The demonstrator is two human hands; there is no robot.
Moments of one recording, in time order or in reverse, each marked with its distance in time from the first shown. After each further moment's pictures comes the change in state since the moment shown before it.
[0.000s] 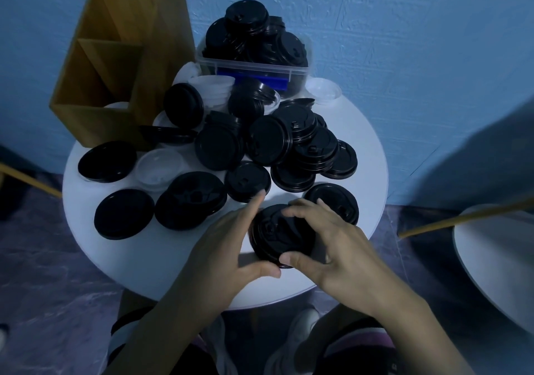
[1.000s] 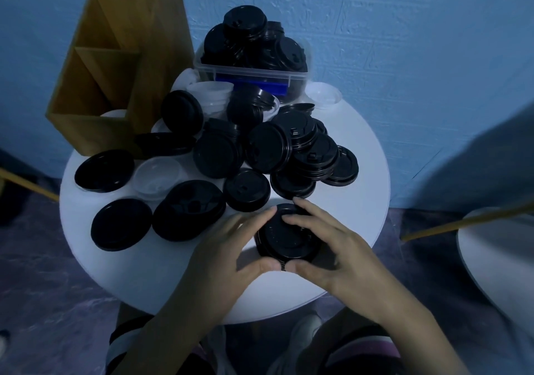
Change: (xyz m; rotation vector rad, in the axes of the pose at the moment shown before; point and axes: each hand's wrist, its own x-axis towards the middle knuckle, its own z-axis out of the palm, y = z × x) left_hand 0.011 0.000 0.002 -0.022 0.100 0.050; right_hand 0.001 0.015 0.000 0.171 -0.021 0.116
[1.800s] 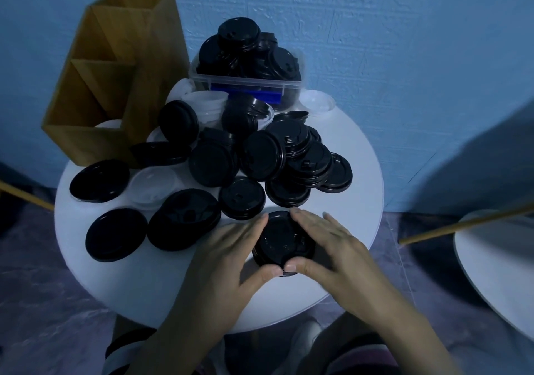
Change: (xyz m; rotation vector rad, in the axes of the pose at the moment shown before) left_hand 0.001 0.008 0.003 0.164 0.031 0.046; right_hand 0.007 0.014 0.004 -0.206 0.069 -0.059
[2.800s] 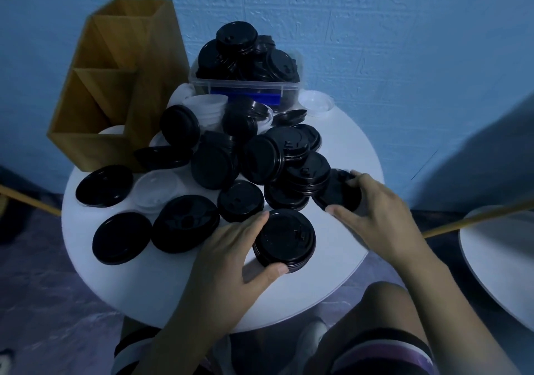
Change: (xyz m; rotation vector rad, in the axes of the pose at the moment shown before) left_hand 0.000 0.002 0.002 -0.031 0.019 -0.046; right_hand 0.027 0.042 -0.049 -0.189 0.247 0.318
